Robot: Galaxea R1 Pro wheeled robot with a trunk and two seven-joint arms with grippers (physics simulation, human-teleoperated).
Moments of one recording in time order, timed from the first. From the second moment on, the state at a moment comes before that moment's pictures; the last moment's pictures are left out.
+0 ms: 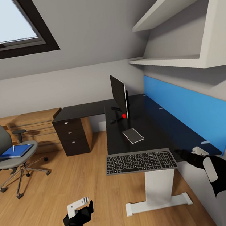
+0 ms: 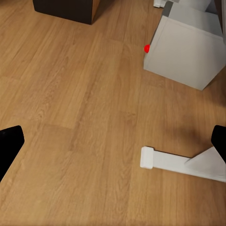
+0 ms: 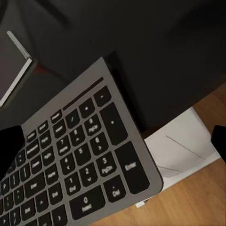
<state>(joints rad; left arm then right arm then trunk) 0.03 -0.06 -0.06 -1.55 0.21 0.41 0.24 -0.64 -0.05 -0.58 -0.92 -0.23 0.66 0.16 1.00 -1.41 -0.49</state>
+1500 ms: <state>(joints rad) 0.03 -0.07 -0.06 -1.59 0.21 0.40 0.24 -0.64 -0.05 -0.60 -0.92 -0.25 0.66 0.18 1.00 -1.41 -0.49</state>
